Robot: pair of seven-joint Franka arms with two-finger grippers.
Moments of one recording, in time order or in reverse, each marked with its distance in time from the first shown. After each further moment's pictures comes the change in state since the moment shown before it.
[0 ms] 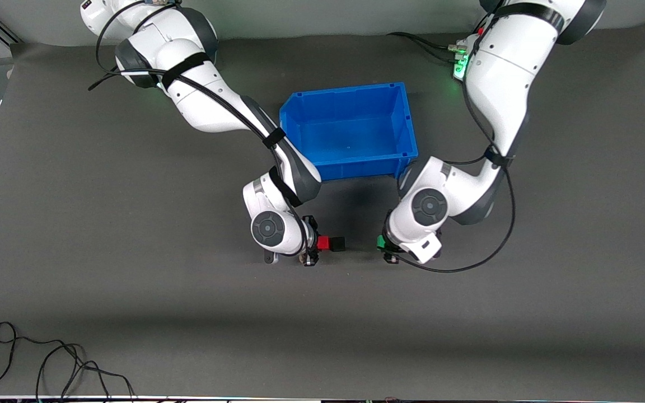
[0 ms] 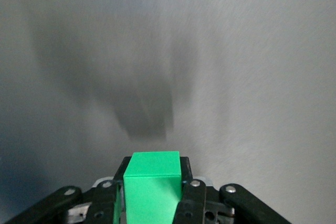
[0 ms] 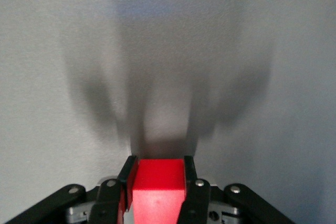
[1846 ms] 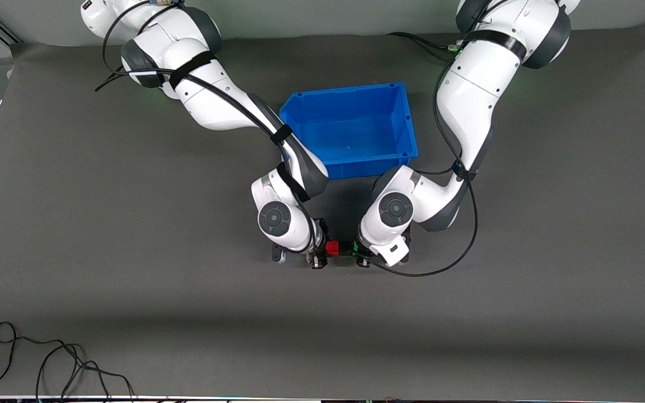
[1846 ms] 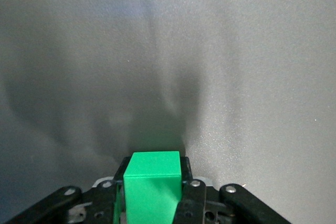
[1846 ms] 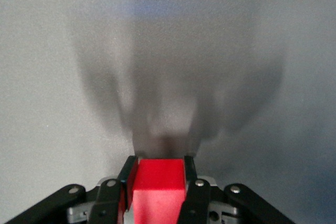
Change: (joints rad) left arm -0.074 0.145 0.011 0.149 0.003 0.076 -0.002; right arm 0.029 0.013 0.004 0.004 0.000 0.113 0.058
